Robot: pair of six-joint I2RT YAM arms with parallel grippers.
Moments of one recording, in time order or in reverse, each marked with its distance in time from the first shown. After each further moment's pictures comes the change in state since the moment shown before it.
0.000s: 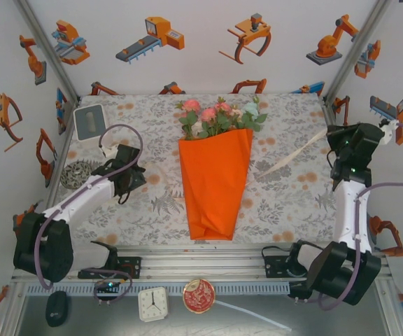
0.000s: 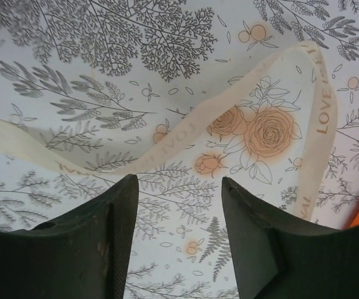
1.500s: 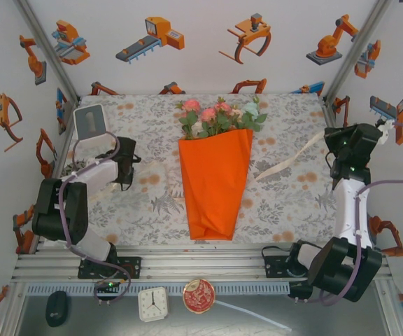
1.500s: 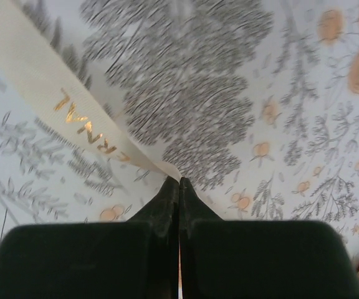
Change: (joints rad) left arm 0.156 0.275 0.117 0.042 -0.105 -0.769; right arm -0.012 0.012 -0.004 -0.033 0.000 -0.039
